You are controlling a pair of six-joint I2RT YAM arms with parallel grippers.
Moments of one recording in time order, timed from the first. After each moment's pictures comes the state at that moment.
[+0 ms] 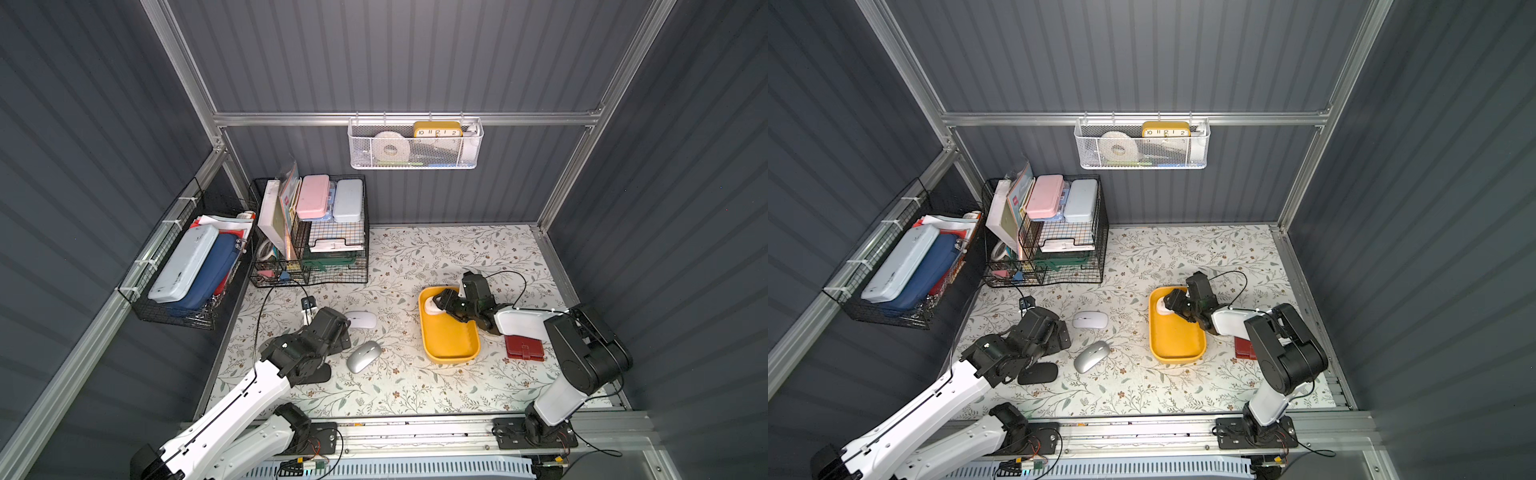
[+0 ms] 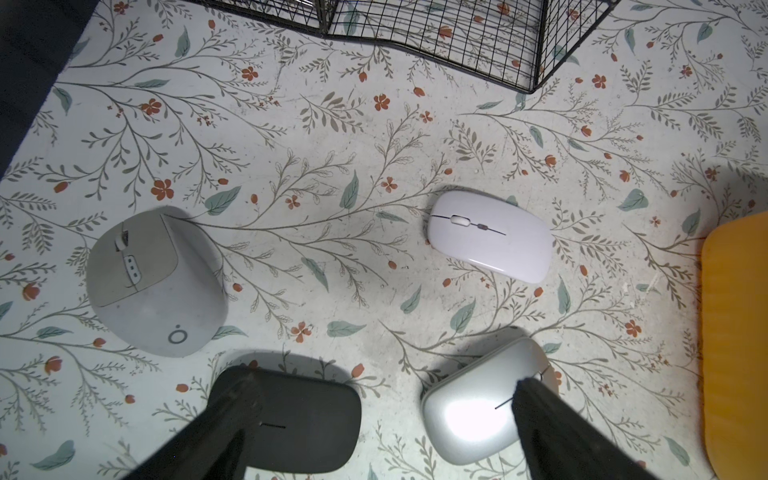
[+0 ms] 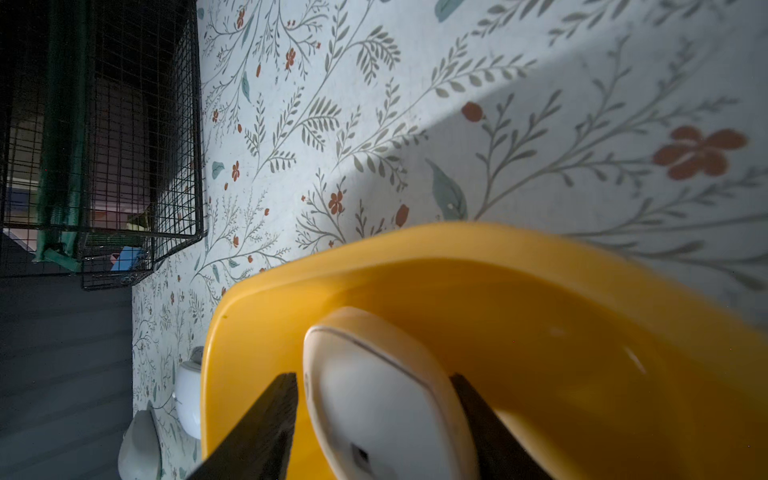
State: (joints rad) left arm -0.65 0.88 0.74 -0.89 -0.42 -0.75; right arm 0.42 1.68 0.72 0.19 -0.19 0.87
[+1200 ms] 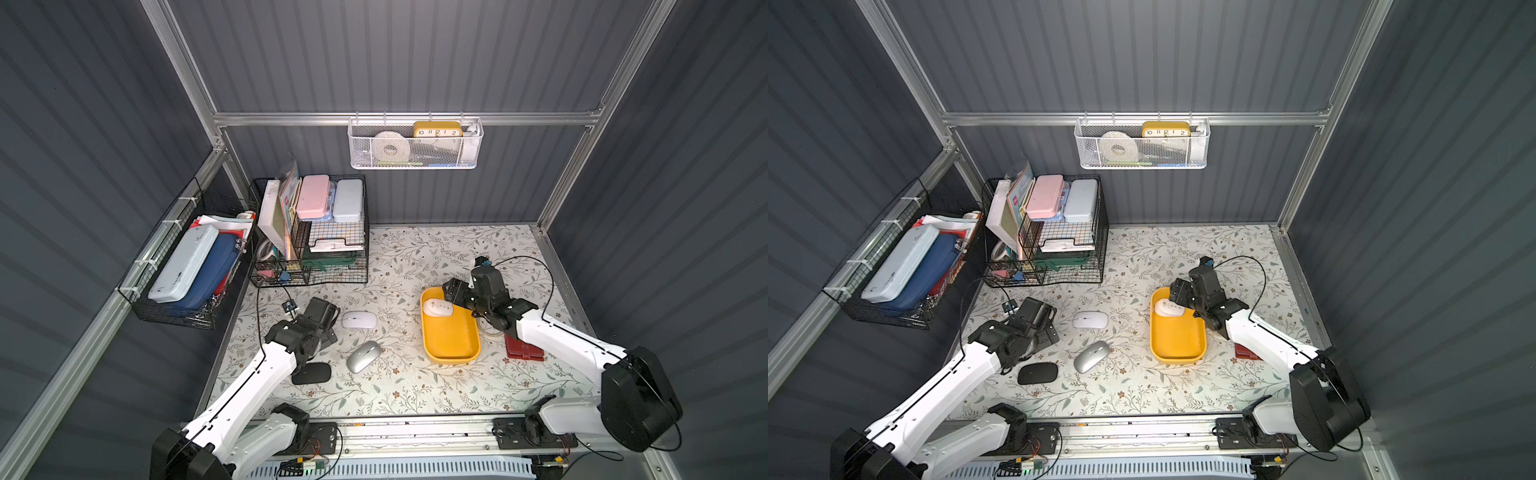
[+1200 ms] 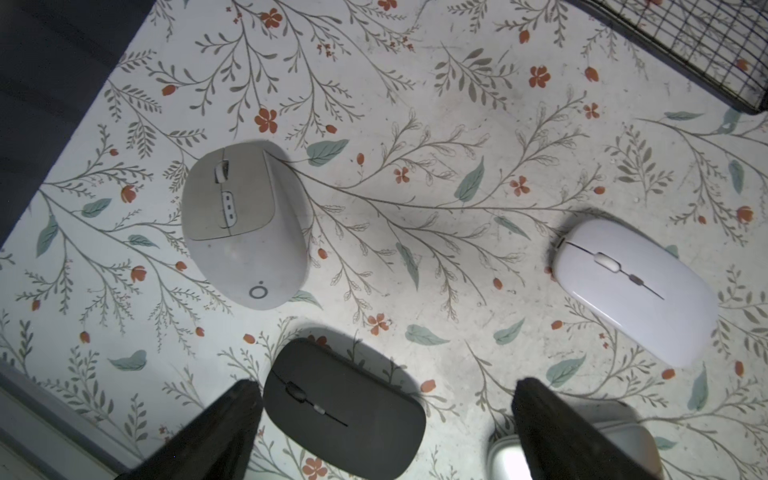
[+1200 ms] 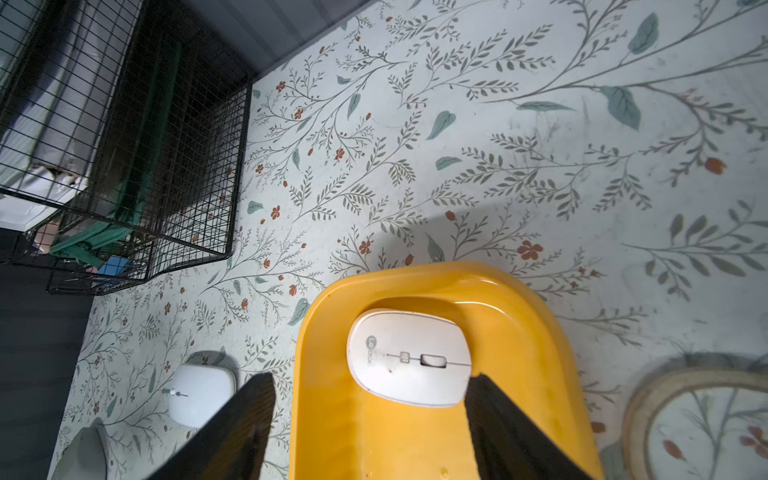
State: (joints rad) left arm -0.41 1.02 0.75 -0.98 -0.41 -0.86; right arm 0.47 1.34 0.80 -0.14 0.05 0.69
